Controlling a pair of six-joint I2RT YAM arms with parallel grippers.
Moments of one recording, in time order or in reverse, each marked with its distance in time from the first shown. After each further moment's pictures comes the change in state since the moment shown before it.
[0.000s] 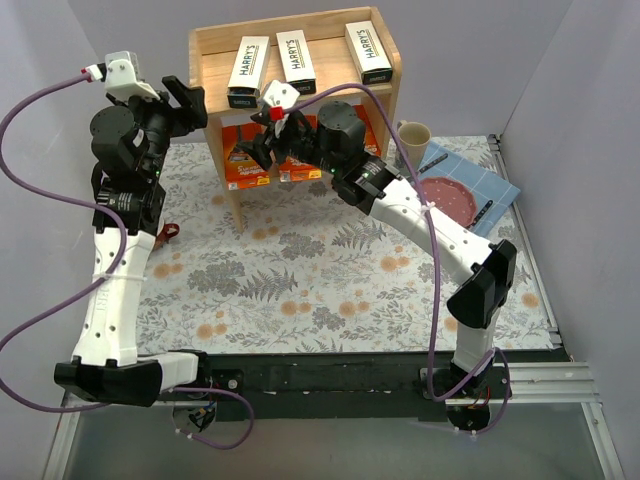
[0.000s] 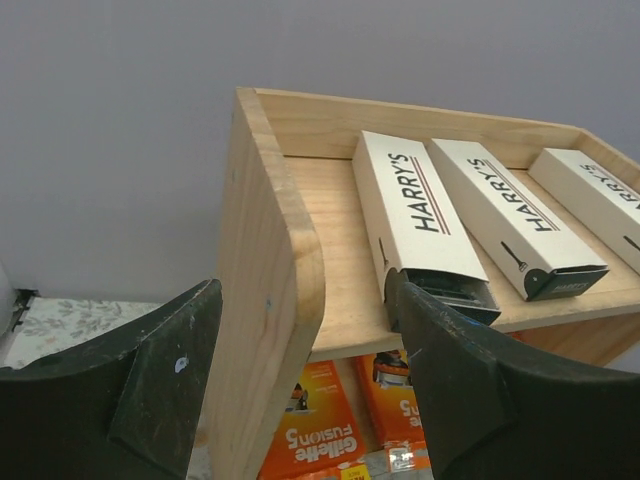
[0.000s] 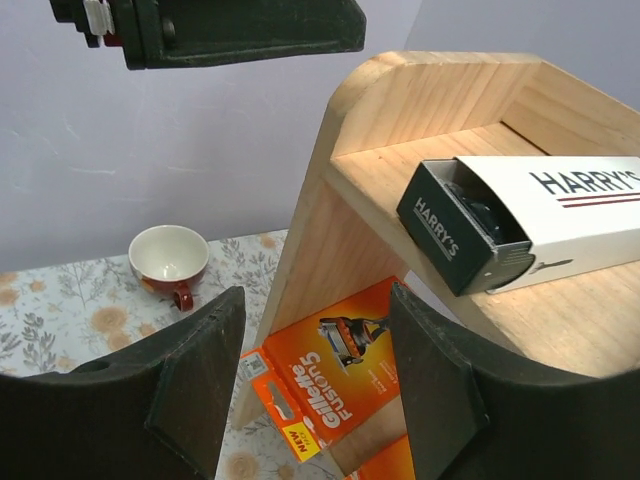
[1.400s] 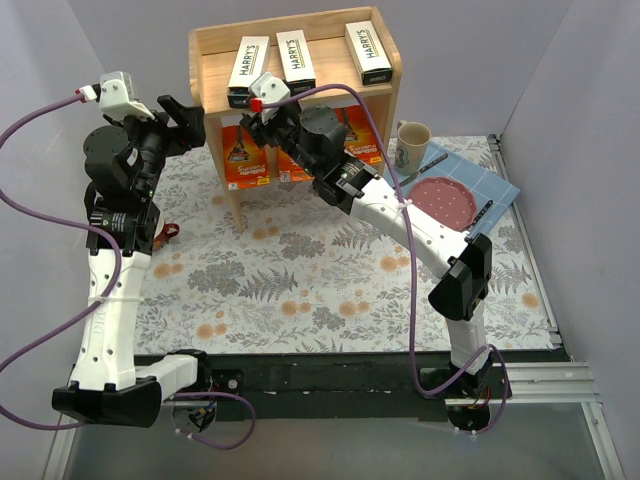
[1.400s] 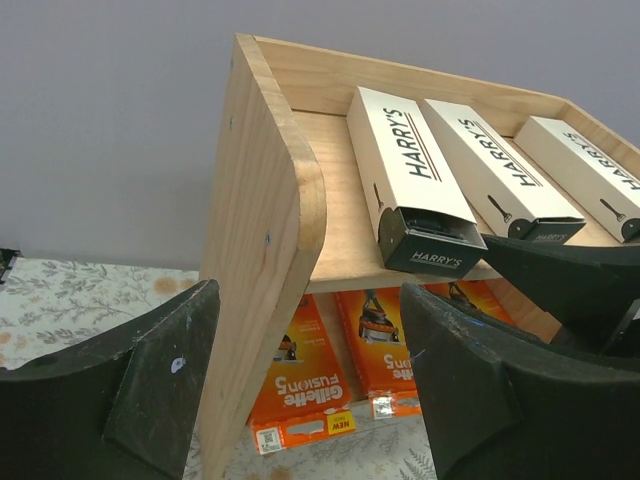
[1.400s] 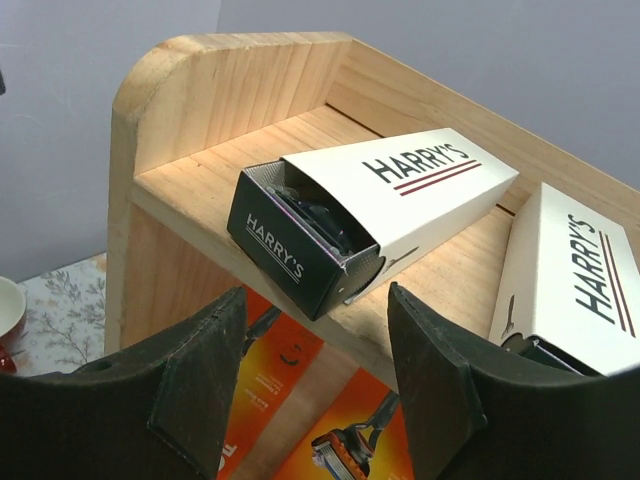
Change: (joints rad) left arm 0.036 -0.113 -0.096 -0.060 0.044 -0.052; right arm 0.049 0.124 0.102 0.093 0.424 -0.146
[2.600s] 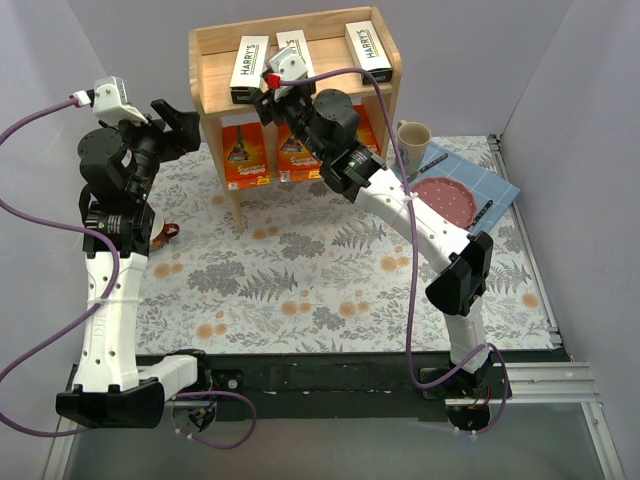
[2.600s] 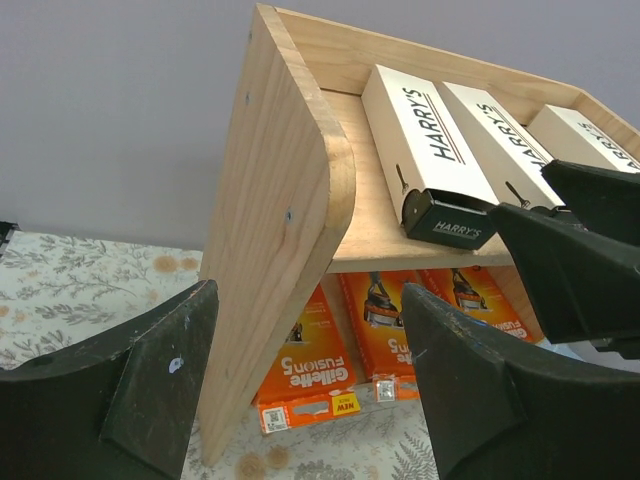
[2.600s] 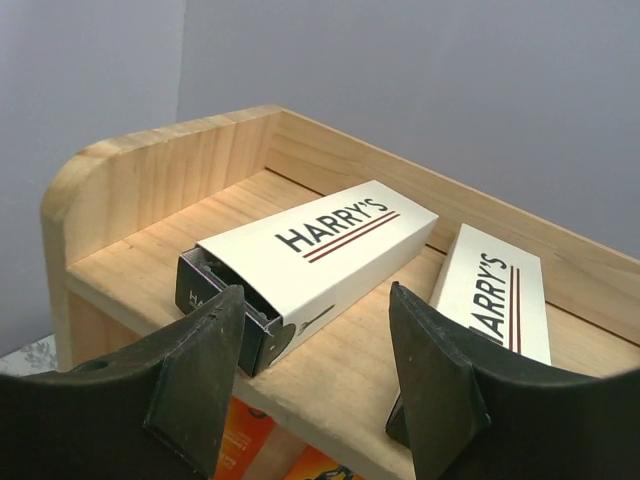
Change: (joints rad) left arm 0.055 -0.016 -0.025 -0.029 0.055 -0.037; right arm -0.042 0.024 0.095 0.038 0.003 0.051
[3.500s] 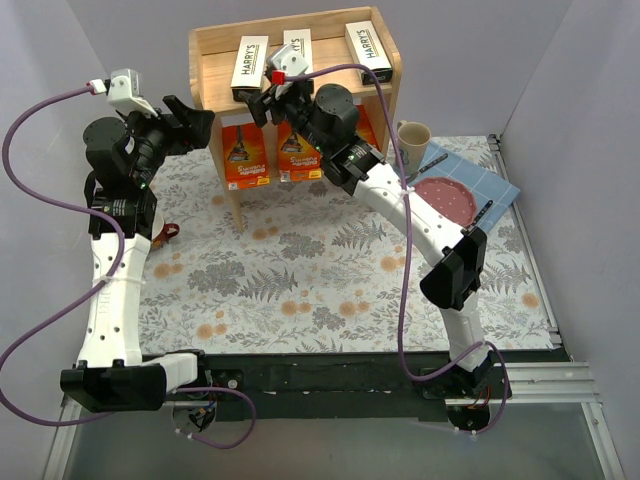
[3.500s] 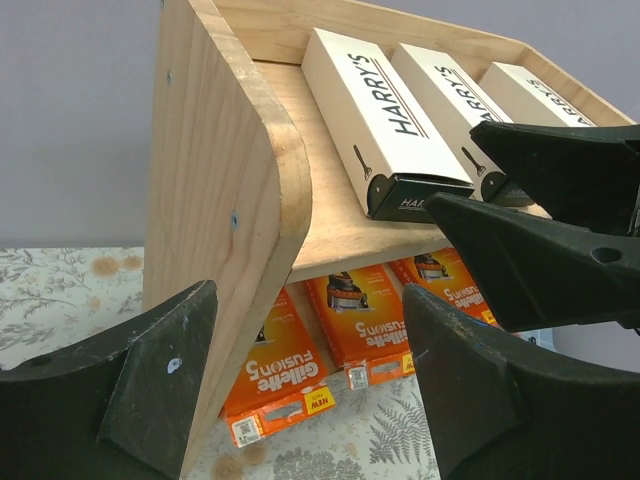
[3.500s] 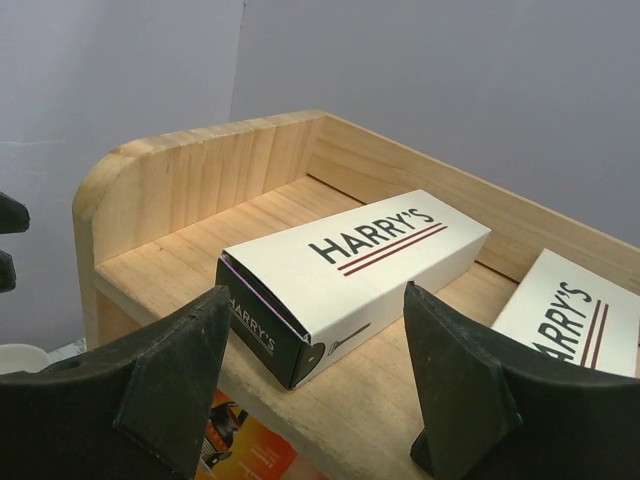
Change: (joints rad) left arm 0.038 0.083 0.008 0.056 0.211 -0.024; right arm -0.048 0.063 0.056 0.003 -0.153 0.082
